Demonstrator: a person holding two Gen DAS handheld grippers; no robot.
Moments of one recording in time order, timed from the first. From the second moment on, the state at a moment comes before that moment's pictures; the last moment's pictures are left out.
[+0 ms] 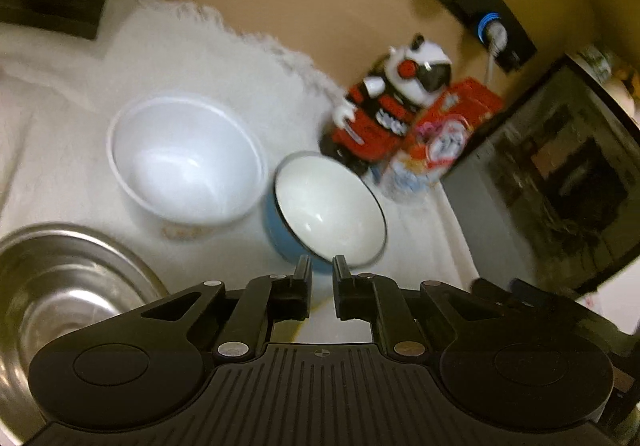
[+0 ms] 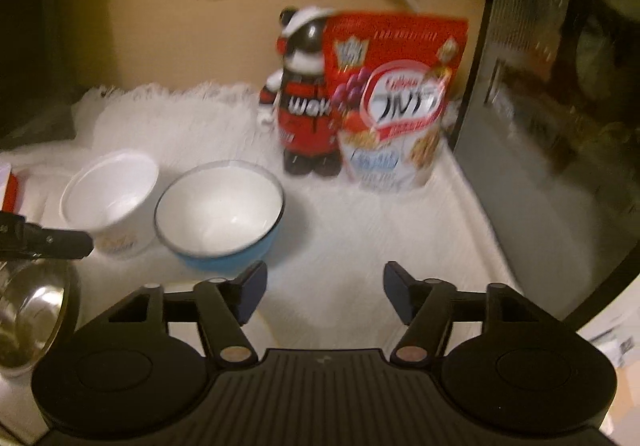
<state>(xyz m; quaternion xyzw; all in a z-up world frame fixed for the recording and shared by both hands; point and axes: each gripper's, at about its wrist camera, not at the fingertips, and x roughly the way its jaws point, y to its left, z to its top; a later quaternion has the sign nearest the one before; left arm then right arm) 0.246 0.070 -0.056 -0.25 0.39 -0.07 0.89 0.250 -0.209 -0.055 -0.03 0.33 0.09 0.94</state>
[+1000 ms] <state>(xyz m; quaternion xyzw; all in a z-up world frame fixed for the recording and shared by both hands) 0.384 0.030 -0.110 -0.20 0.52 0.05 0.83 0.456 -0.162 -0.149 0.06 0.50 0.28 0.82</state>
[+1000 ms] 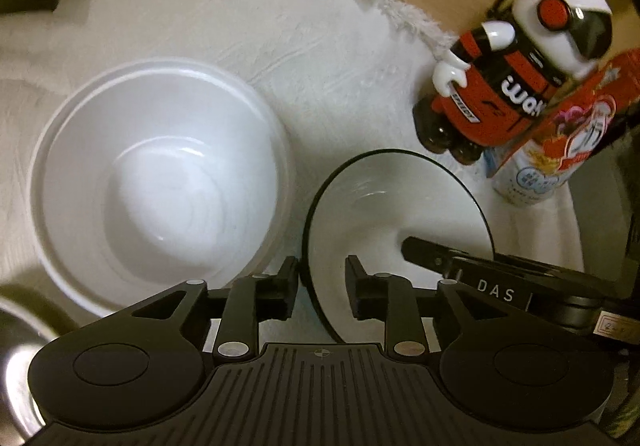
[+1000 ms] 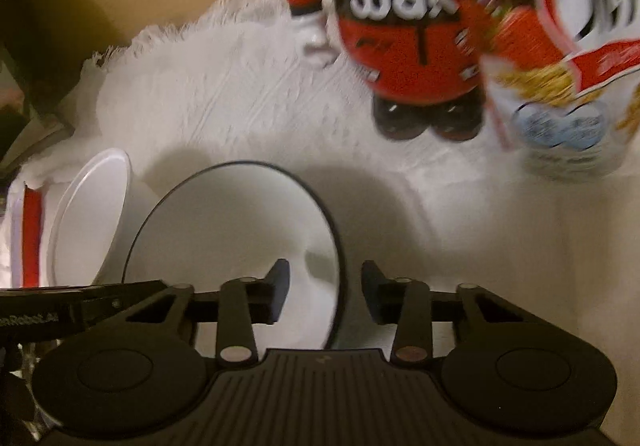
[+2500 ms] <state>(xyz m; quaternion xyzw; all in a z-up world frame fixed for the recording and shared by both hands) 0.427 -0.042 -0.134 -0.09 0.58 -0.07 0.81 0.431 -0.227 -0.153 0.12 0.54 0.19 0.81</state>
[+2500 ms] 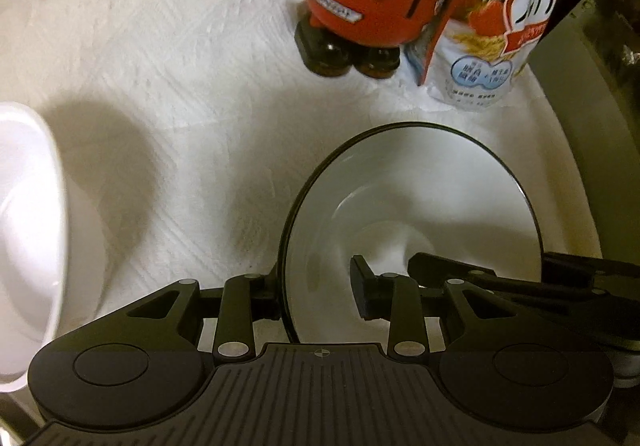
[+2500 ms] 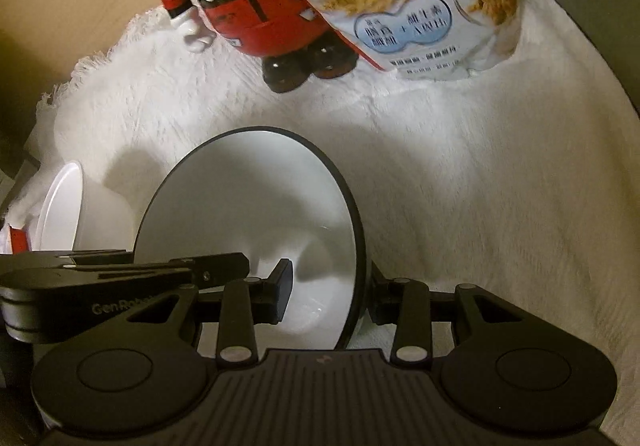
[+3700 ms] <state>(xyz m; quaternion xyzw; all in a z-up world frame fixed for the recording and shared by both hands) 0.269 -0.005 -0.095 -0.10 0.60 -0.08 0.79 0.296 -0.194 -0.117 0.08 0.58 0.26 0.76</state>
